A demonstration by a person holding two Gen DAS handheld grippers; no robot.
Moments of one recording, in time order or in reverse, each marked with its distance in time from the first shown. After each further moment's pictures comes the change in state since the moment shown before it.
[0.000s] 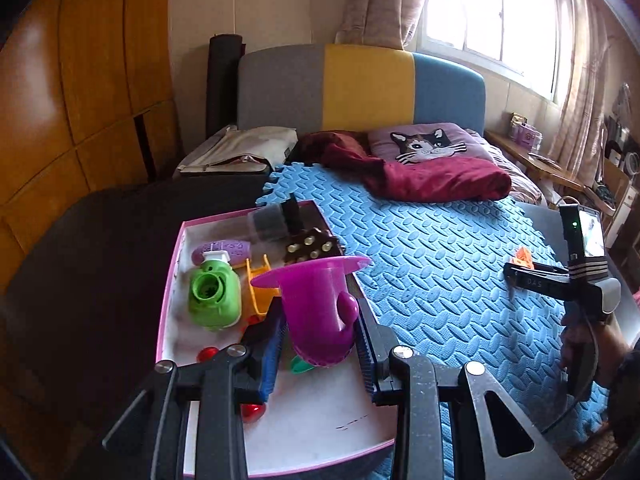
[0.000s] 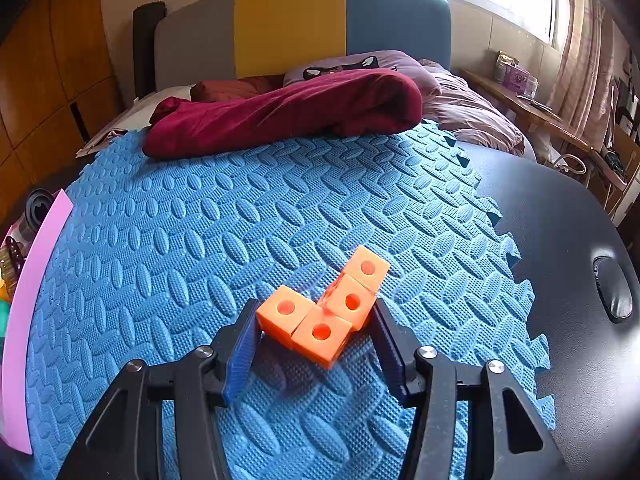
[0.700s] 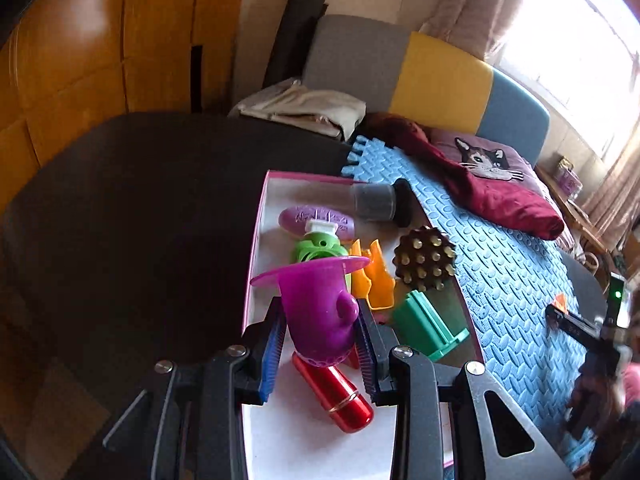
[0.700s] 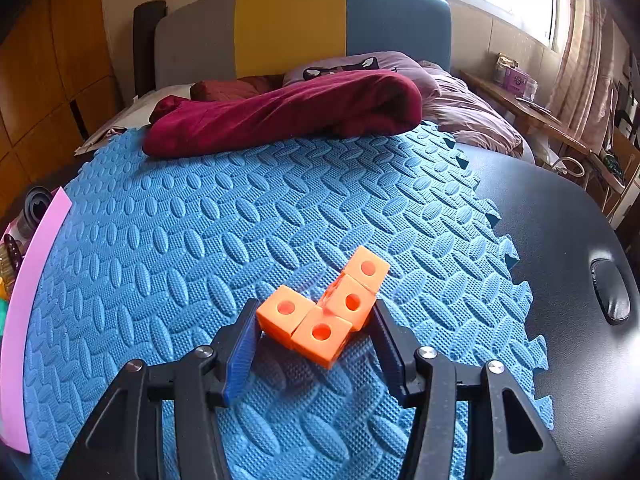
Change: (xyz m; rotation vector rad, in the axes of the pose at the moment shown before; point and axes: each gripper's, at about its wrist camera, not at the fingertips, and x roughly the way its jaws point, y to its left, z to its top) left arm 0.034 0.104 -0.002 -0.280 0.132 0.015; right arm -0.001 0.002 0.000 -0.007 -0.001 -0.010
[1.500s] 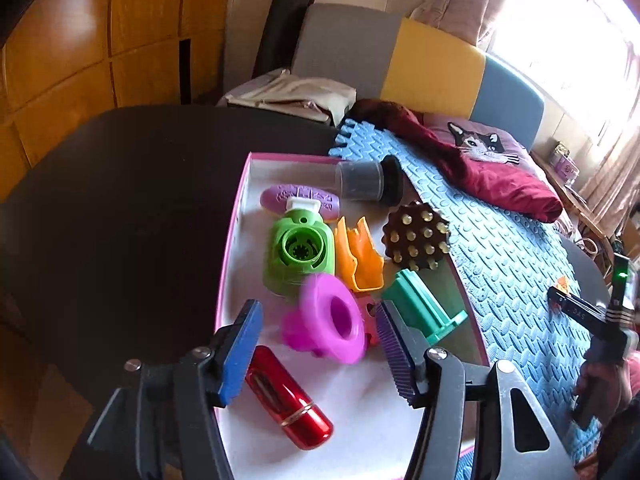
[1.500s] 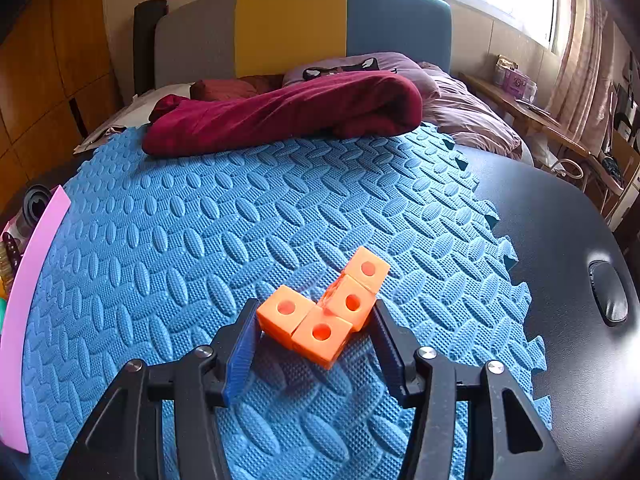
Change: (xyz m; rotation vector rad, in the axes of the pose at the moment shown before) left arm 0.003 -0.013 -0.013 0.051 0.009 -0.002; right arm -0.001 0.002 0.000 -0.005 -0.002 -0.009
